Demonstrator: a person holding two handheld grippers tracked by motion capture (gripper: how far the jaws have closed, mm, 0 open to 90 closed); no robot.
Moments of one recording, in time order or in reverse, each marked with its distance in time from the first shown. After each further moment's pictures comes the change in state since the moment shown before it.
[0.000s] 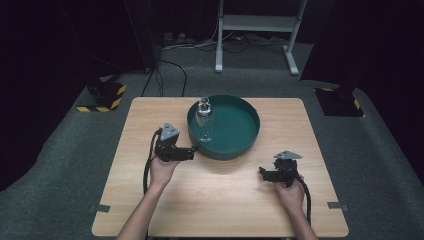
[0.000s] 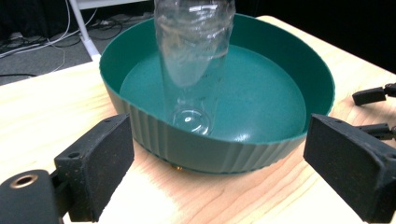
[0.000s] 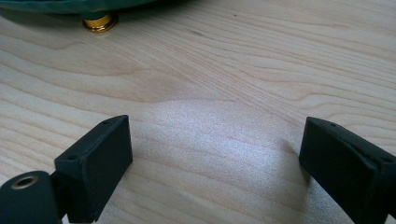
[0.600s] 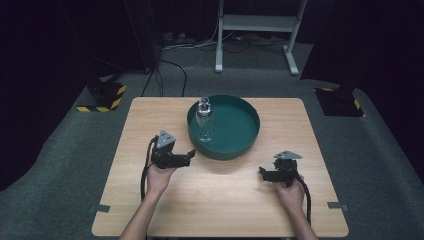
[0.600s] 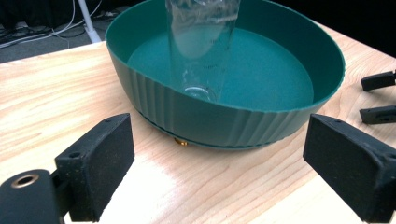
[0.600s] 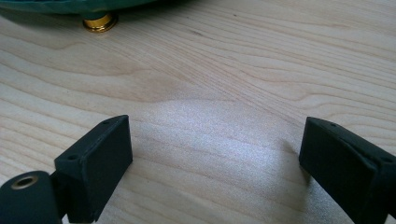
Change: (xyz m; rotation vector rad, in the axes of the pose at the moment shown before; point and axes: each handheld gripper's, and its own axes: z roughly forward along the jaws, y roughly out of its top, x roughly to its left) left arm 0.001 -0.023 -0.004 0.019 0.016 -0.015; right arm 0.000 0.000 0.000 0.000 0.000 0.000
